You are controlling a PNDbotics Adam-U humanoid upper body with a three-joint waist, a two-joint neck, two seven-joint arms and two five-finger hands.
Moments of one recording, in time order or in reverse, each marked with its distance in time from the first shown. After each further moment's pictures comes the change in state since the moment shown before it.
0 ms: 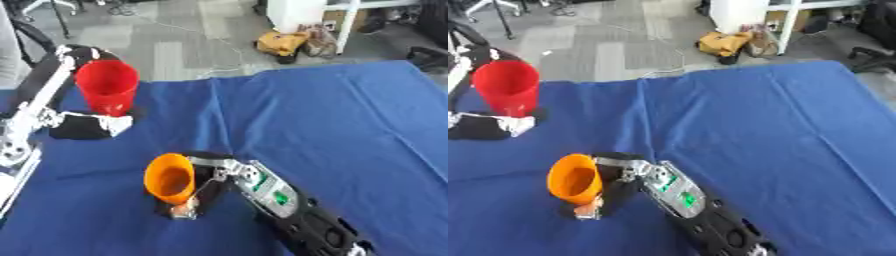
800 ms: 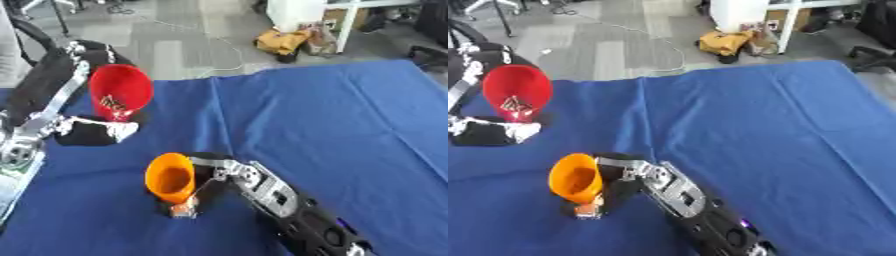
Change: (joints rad) left arm 0.004 0.000 -0.017 -0.058 -0.269 -0.086 0.051; right arm 0.000 0.000 -0.005 0.011 -0.026 0.018 0.000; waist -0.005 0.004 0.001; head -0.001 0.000
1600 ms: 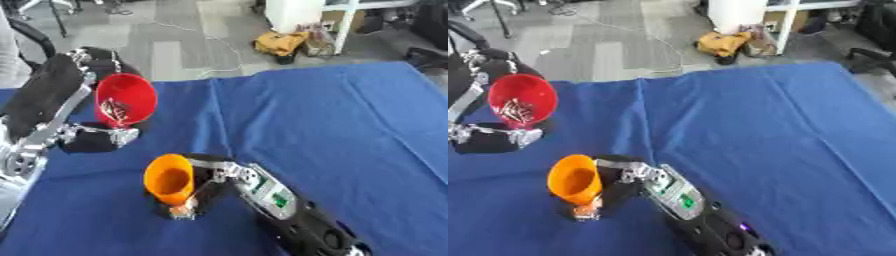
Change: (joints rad) left arm 0.004 0.000 -0.007 -0.015 -0.109 -0.048 0.047; right arm 0.000 0.005 -0.001 0.000 -0.016 0.016 -0.001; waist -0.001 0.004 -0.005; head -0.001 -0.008
